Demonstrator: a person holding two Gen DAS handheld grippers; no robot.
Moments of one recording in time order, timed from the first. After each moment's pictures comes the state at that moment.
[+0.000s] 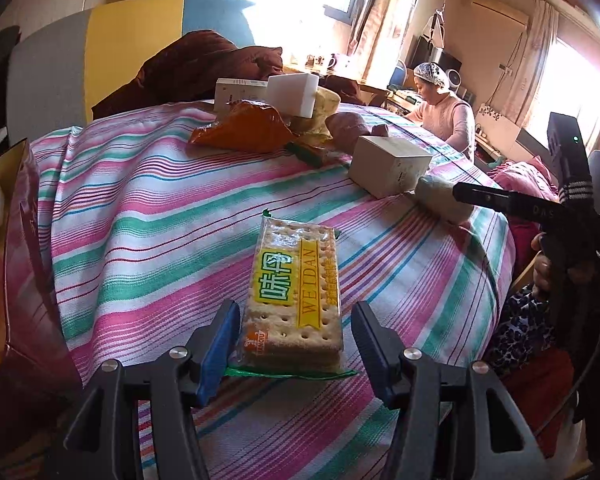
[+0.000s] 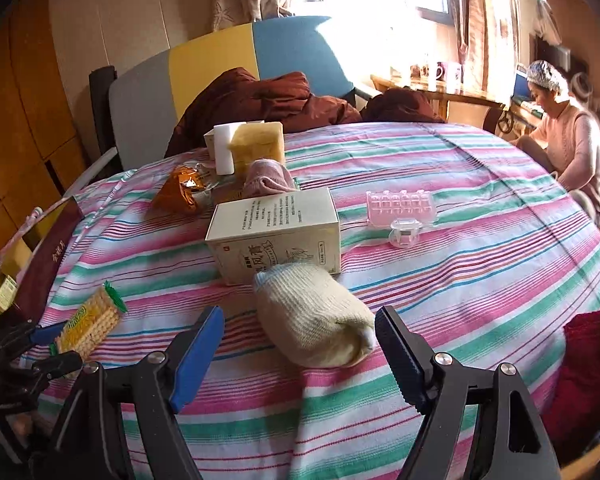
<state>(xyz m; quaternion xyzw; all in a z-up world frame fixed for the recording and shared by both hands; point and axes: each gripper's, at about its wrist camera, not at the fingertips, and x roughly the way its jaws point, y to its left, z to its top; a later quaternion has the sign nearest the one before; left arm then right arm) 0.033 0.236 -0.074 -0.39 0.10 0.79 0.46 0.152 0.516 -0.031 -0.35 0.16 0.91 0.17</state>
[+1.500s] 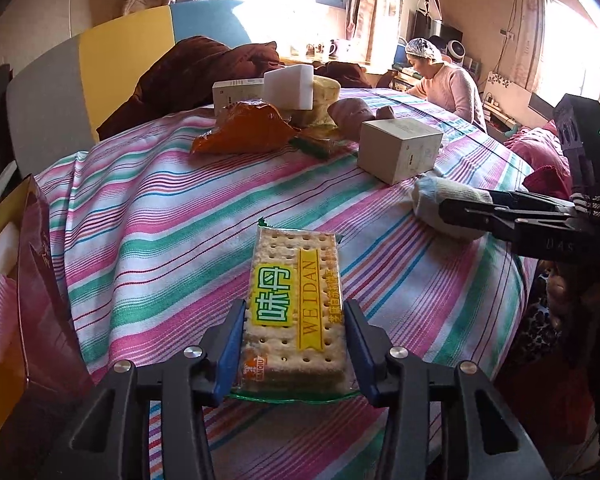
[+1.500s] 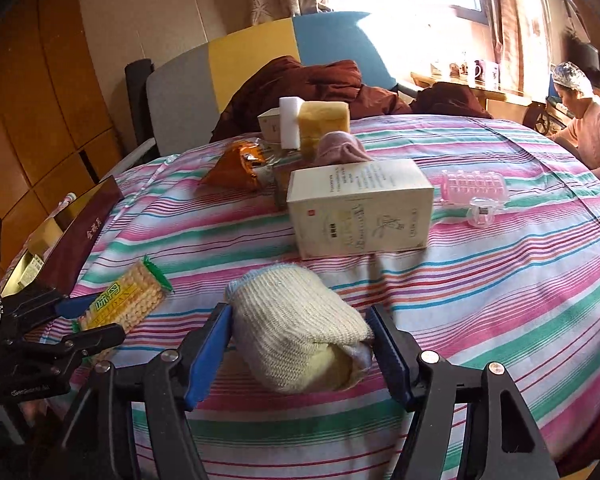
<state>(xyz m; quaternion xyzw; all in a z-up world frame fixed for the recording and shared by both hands) 0.039 0.248 -0.073 -0.37 0.17 0.80 0.43 0.137 0.454 -0.052 -0.34 0.13 0.92 0.11</state>
